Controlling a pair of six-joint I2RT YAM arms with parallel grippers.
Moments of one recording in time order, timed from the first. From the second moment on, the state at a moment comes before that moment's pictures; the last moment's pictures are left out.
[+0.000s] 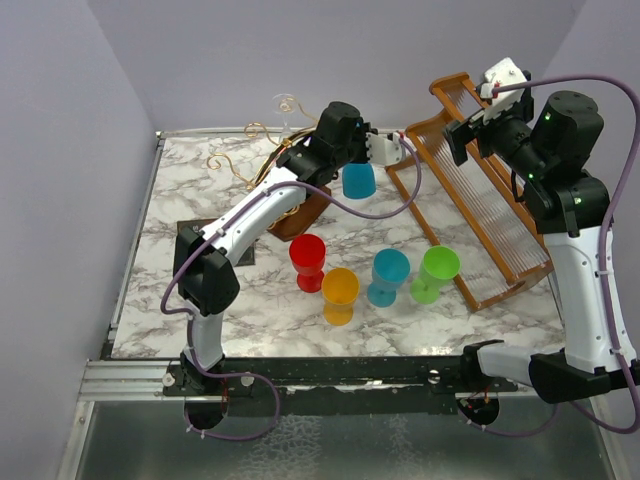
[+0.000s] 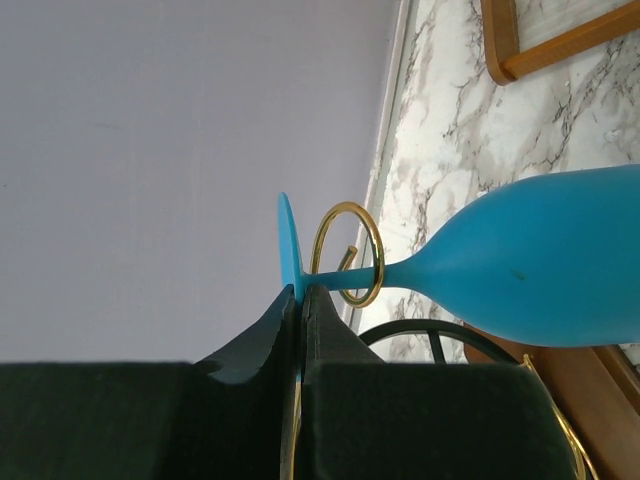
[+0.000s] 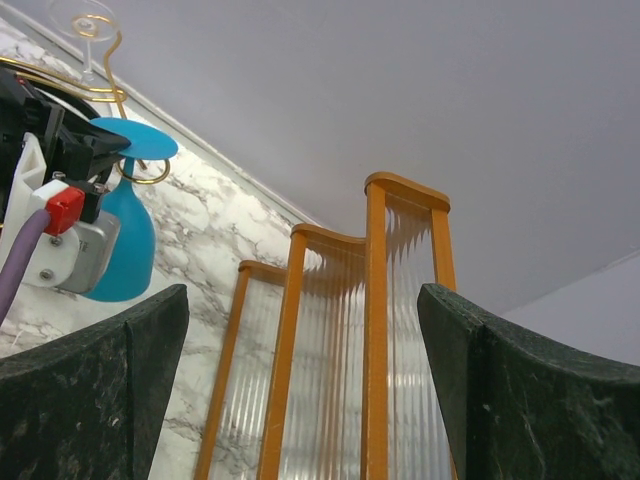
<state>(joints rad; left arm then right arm) -0.70 1.93 1.95 -0.41 -0.06 1.06 0.19 1.24 1.74 -0.60 -0.21 -0.46</state>
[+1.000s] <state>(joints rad) -0.70 1.92 1.92 -0.51 -0.08 1.04 0.17 1.22 1.71 -0.60 -0.22 -0.46</state>
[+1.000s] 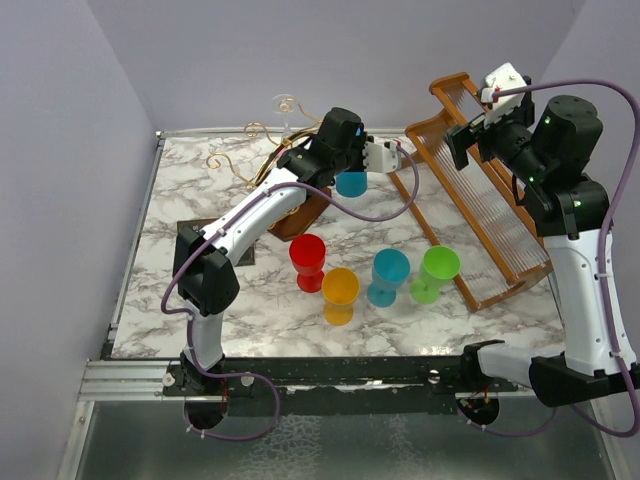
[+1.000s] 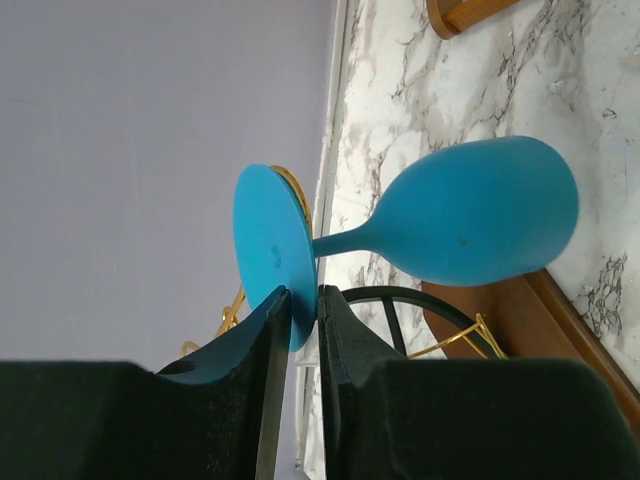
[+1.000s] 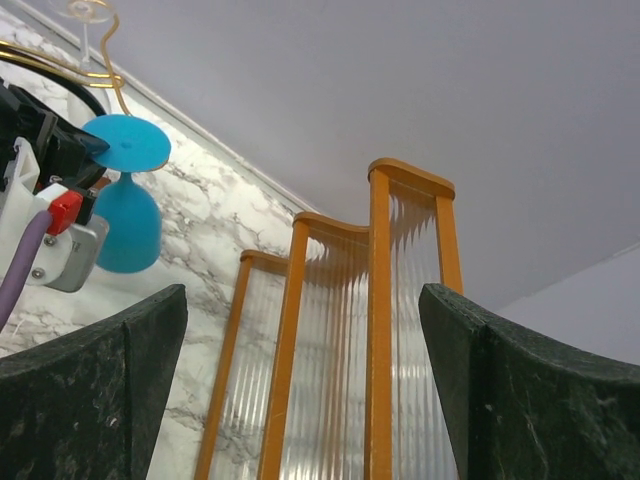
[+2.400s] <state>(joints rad) -0.49 1.66 1.91 -0.60 0.19 0.39 0.17 1.21 1.23 -1.03 -0.29 -0.75</state>
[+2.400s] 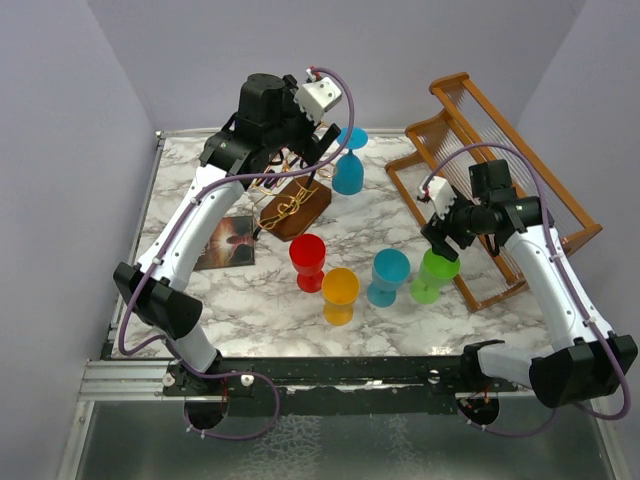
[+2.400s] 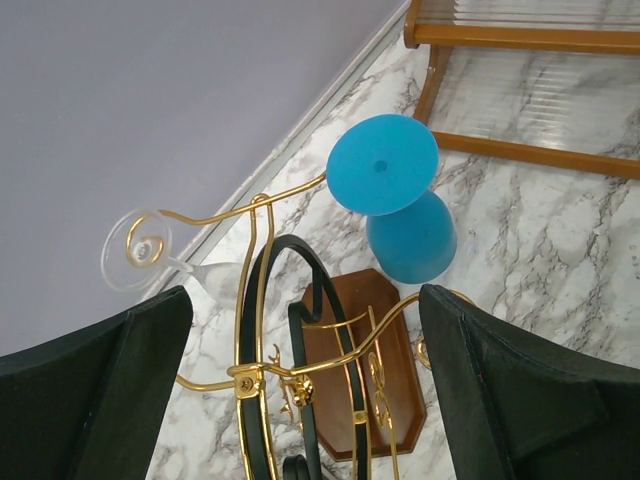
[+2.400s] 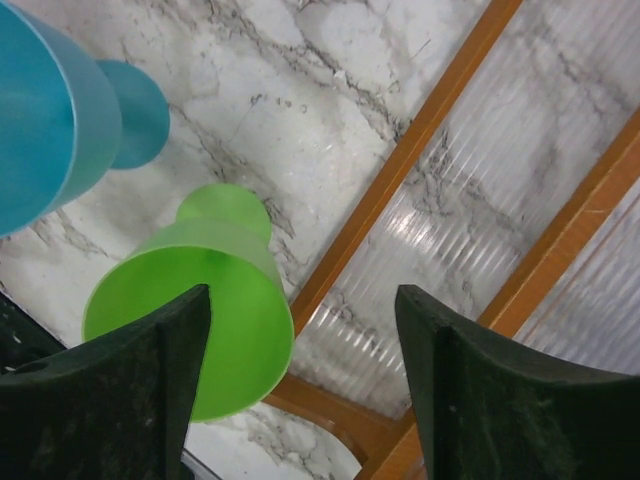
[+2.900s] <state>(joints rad) -0.49 1.66 1.90 -0.59 0.22 0.37 0.17 1.33 1.22 -1.08 -0.27 -0.81</state>
